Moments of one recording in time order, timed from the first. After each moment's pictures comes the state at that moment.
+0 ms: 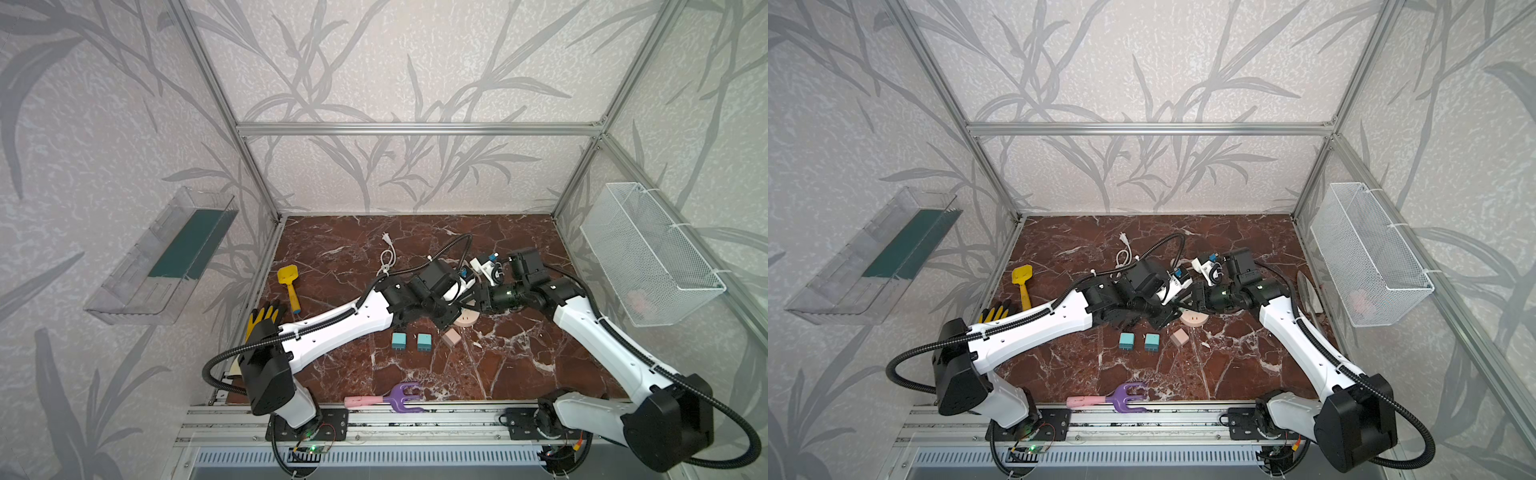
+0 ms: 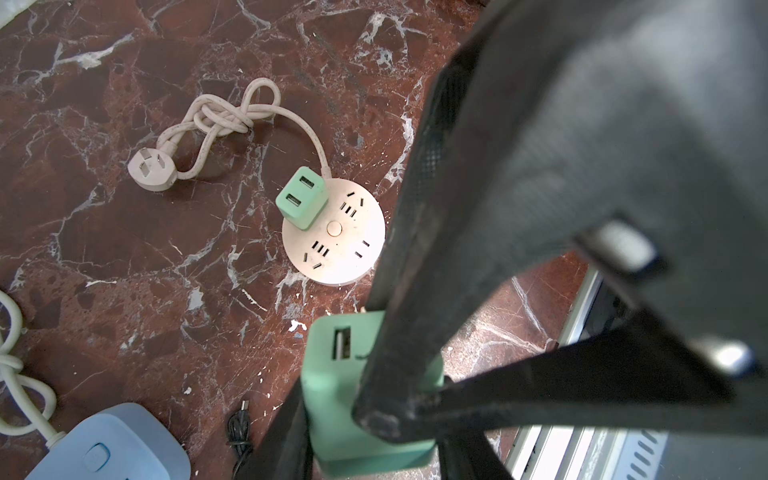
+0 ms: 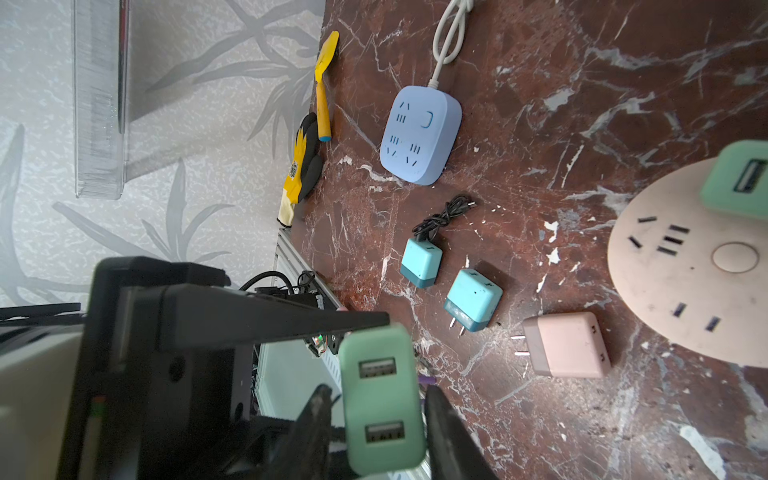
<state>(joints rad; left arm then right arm) -0.99 1.58 1.39 -0.65 0.07 -0.08 0.35 1.22 0.97 -0.64 -0.84 0.47</state>
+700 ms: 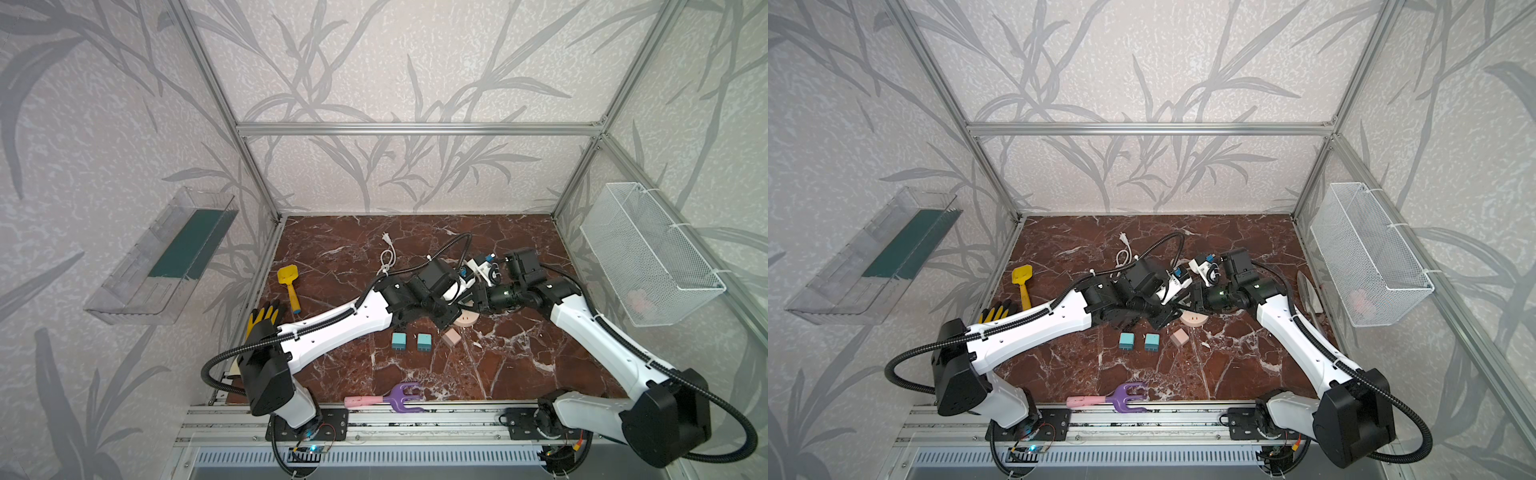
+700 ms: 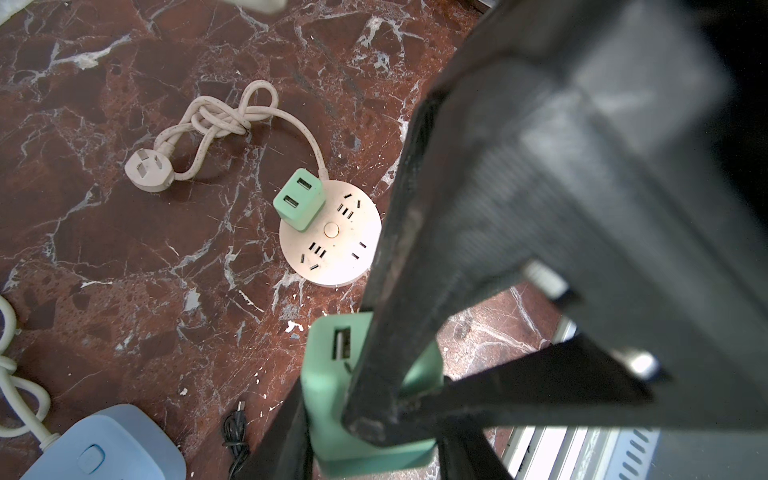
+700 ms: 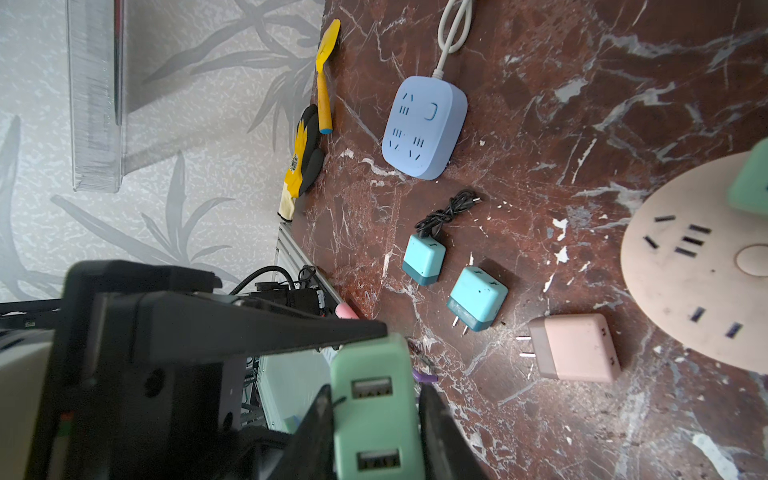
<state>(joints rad) -0.99 1.58 1.39 -0.65 0.08 -0.08 0.36 1.24 0.97 -0.63 -0.85 0.46</state>
